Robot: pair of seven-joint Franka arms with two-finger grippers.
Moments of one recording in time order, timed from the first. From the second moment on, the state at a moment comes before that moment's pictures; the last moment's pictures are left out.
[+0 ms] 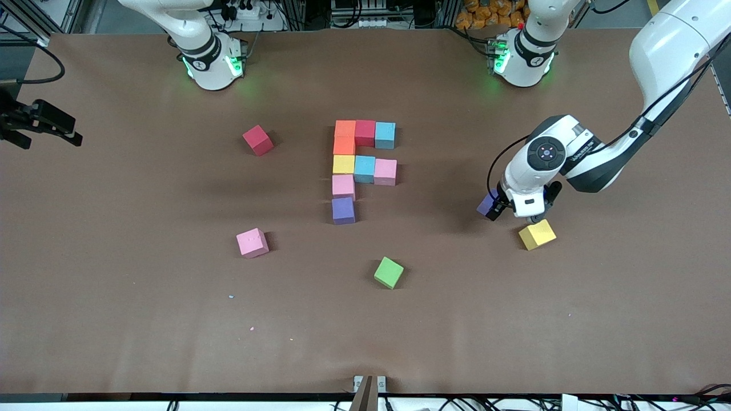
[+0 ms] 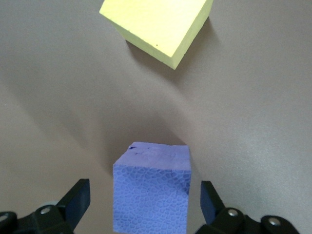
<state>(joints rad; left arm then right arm) 0.76 0.69 -1.11 -2.17 0.84 2.22 -1.82 0.01 -0.05 -0.07 -1.58 0.03 1.55 -0.08</state>
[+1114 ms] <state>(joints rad) 0.51 0.71 -0.99 -2.06 0.77 2.32 -2.03 0.01 -0.13 -0.07 -1.67 -0.03 1.57 -0.08</state>
